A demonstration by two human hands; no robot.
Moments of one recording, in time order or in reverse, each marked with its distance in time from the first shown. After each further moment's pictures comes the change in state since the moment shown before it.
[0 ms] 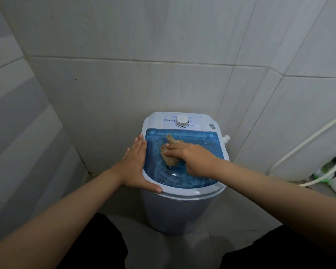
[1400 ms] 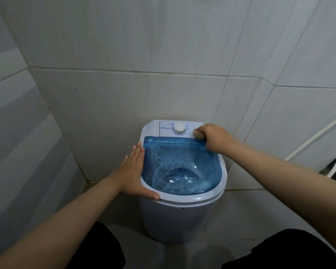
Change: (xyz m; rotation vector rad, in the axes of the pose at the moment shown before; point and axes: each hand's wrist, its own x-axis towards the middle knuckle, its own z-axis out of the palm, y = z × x) left_hand -0.003 0.003 0.000 -0.004 0.005 -0.006; right_hand 0.009 0.075 -0.044 -0.053 0.082 0.436
